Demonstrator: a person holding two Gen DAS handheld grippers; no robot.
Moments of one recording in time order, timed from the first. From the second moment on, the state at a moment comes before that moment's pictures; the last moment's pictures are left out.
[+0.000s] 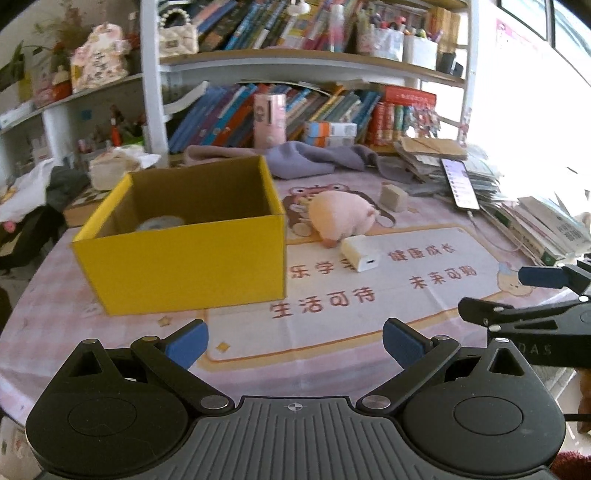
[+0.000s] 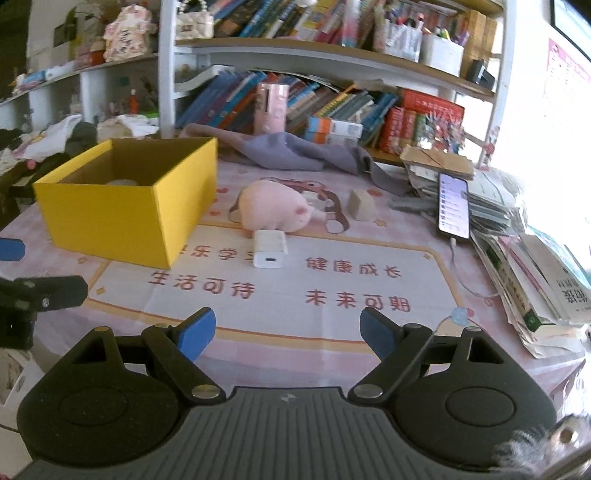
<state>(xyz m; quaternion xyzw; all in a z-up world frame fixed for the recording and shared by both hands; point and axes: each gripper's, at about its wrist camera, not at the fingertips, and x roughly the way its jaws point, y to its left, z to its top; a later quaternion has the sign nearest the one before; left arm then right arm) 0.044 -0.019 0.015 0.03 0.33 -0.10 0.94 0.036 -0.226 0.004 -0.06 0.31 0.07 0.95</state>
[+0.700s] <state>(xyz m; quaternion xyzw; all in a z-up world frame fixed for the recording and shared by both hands) 0.160 -0.141 0.002 0.07 0.37 -0.13 0.92 0.175 -0.316 0.001 -0.05 0.34 0.09 0.94</state>
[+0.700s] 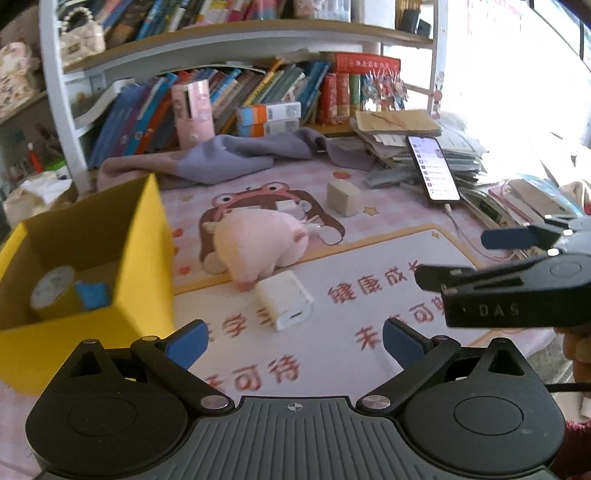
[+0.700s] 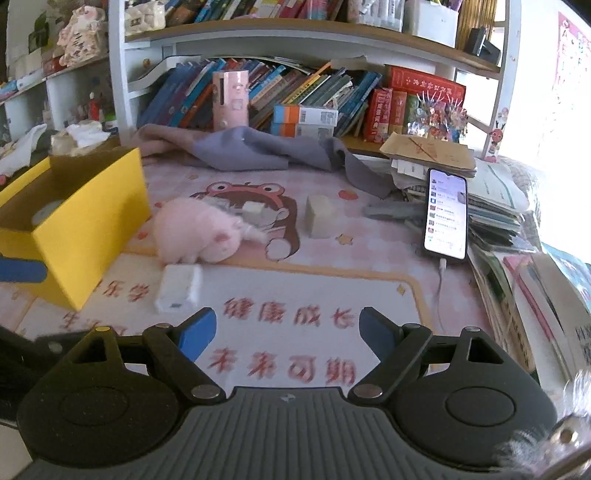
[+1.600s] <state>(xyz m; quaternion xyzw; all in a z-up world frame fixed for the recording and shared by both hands) 0.261 -0.166 -0.049 0.02 0.45 -0.02 0.89 0.360 -0.357 -0.036 -0.05 0.35 0.15 0.92</state>
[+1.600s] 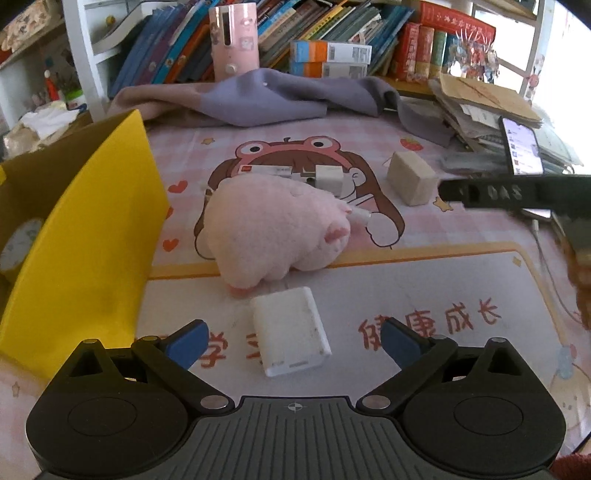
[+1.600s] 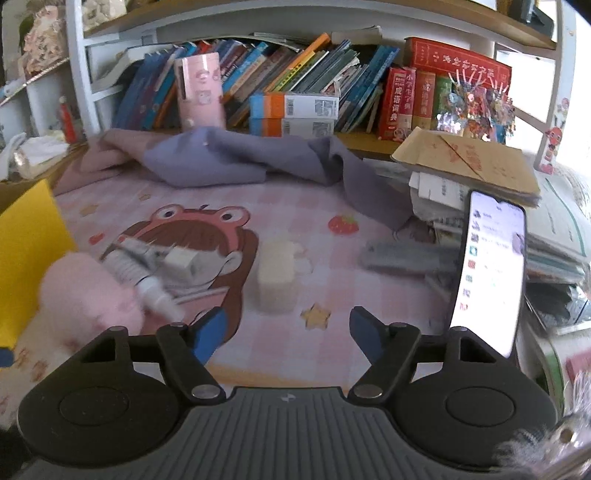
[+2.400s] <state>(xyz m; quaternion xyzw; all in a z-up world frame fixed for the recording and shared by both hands) 0.280 -0.157 -0.069 -0.02 0.48 0.01 0.88 0.424 -0.316 -0.081 -0.11 0.37 0.17 0.91</state>
